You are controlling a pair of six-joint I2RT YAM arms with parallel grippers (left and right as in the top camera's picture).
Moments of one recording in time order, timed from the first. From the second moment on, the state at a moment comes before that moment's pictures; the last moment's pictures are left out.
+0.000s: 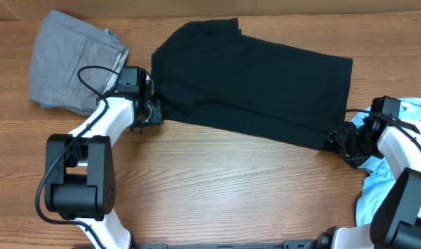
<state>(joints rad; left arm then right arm) -0.08 1.91 1.16 -0.51 0.08 -0.19 -0.37 1.63 0.91 -0.72 -0.20 0.53</state>
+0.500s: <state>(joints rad) -0.08 1.92 1.16 -0.53 0.12 -0.21 -0.37 1.63 0.88 -0.65 -0.24 0.54</state>
